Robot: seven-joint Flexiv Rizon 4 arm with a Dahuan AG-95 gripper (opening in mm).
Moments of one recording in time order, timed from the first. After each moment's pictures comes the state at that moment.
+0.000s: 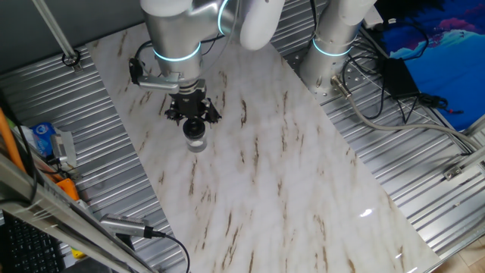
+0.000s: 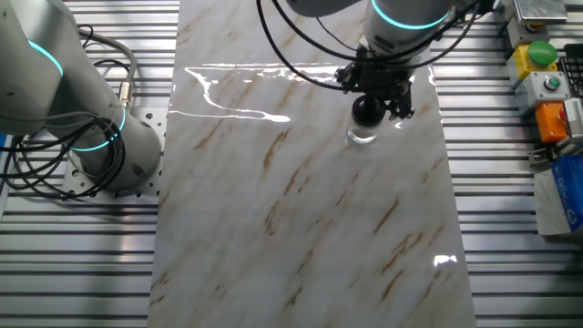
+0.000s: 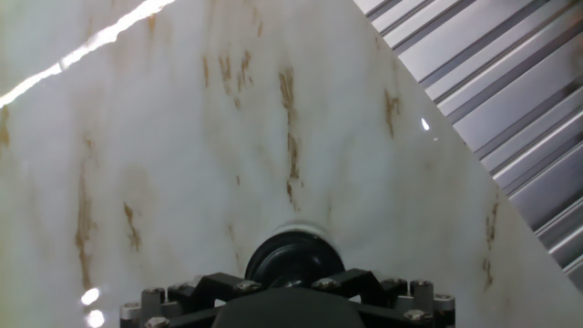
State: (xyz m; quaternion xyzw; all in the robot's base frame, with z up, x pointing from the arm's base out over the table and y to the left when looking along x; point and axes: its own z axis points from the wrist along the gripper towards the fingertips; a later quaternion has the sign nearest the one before) arm 0.508 0.057 0.106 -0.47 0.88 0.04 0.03
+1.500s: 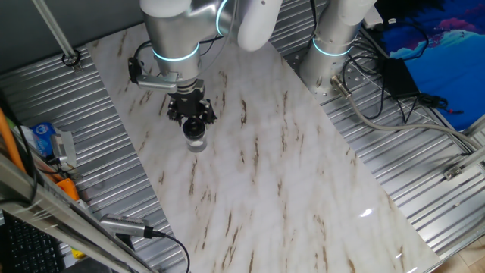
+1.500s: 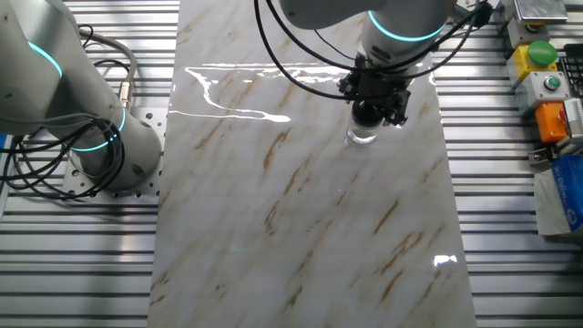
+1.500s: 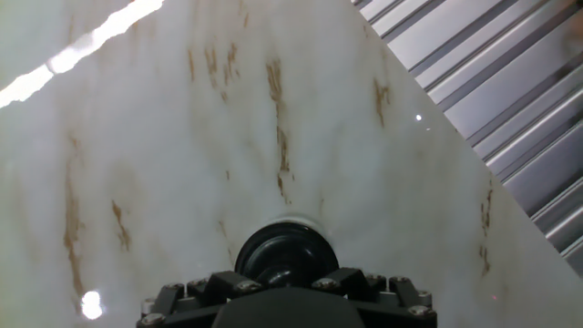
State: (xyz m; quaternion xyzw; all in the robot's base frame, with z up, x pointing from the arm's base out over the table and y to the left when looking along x) arm 0.509 0.048 0.102 -0.45 0.89 0.03 0.03
